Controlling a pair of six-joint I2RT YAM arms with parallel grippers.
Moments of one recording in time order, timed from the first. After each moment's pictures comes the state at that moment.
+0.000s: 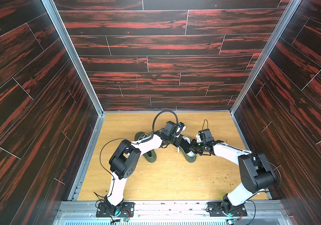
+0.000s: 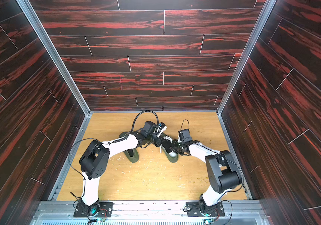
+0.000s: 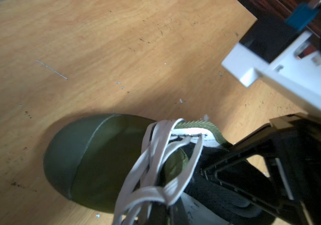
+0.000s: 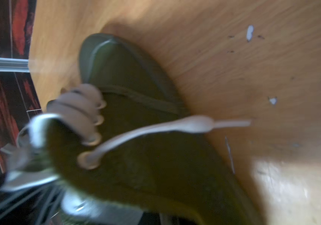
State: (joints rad) left arm -0.69 2.04 1.48 -0.19 0.28 -0.08; right arm 0.36 1.66 0.89 -0.20 -0.35 0.85
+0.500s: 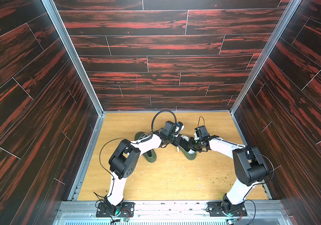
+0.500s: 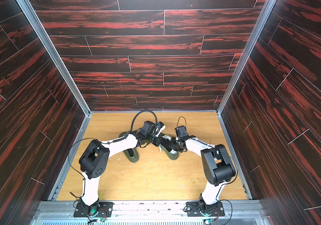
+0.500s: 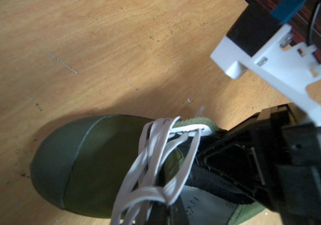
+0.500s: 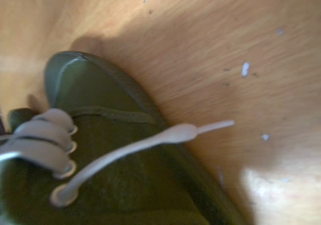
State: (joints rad) left arm -0.68 2.04 1.48 -0.19 0.27 -0.10; right arm 0.37 1.76 1.02 -0.32 -0.21 0.73
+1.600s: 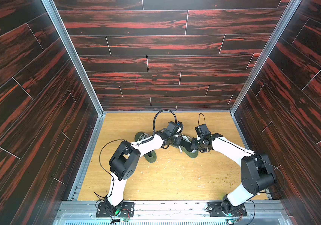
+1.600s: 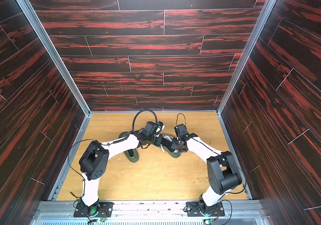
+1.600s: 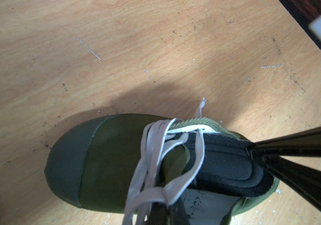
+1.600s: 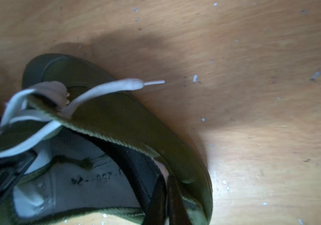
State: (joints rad) left arm -0.71 2.03 1.51 -0.28 0.11 -0.20; right arm 0.42 1.63 1.07 -0.54 -0.03 0.60
